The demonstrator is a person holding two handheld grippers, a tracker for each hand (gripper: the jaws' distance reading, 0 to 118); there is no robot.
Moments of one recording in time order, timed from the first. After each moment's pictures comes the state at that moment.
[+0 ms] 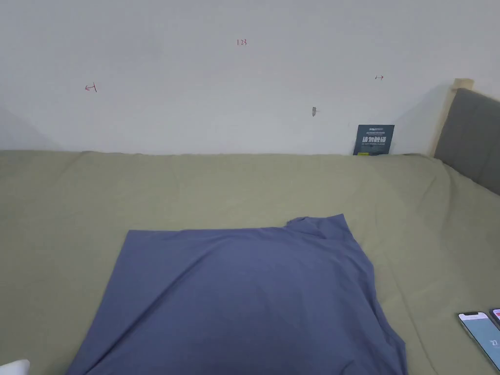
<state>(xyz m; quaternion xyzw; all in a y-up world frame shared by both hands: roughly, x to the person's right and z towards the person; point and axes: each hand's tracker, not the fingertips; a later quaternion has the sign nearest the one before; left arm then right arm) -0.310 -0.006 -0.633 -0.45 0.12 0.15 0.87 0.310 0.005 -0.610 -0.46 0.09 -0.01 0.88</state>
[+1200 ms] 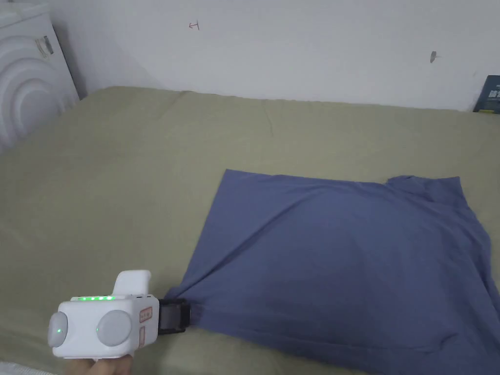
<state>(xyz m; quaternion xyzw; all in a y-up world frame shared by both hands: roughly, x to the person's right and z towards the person) -0.317 -0.033 -0.628 -0.45 0.09 0.11 0.88 0.302 0.036 -0.612 -0.42 0.09 -0.06 0.90</state>
